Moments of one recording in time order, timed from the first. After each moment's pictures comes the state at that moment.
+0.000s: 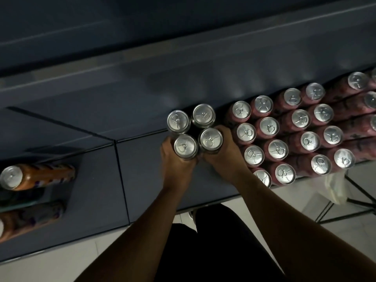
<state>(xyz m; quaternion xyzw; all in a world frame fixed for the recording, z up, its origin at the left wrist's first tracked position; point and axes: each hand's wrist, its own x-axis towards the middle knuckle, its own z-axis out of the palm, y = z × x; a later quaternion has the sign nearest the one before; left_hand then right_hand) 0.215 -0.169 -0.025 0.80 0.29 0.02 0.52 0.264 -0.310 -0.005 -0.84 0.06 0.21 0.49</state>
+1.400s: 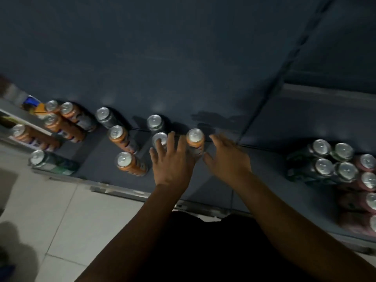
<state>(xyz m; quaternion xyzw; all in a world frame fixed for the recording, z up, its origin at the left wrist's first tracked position) 0.001 0.159 0.120 0.93 0.34 -0.05 0.11 0.106 0.040 0.132 -0.92 -0.31 0.21 0.13</state>
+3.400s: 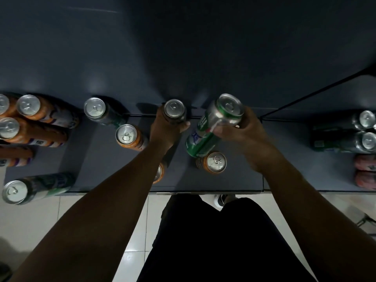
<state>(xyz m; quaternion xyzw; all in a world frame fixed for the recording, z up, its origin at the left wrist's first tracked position) 0.048 0.374 -0.021 0.72 0.37 -0.04 0.59 0.106 0.168 0.104 -0.72 0.00 0.34 0.61</state>
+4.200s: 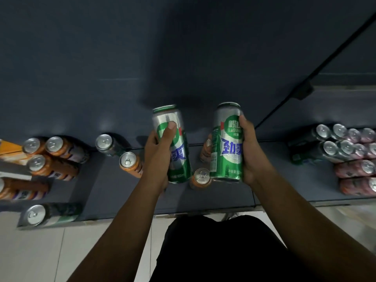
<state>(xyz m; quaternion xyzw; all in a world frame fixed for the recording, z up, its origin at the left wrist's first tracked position) 0.005 0.314 0.172 0.51 0.36 0.07 0.78 0.085 0.137 0.173 -0.48 0.15 0.38 0.78</state>
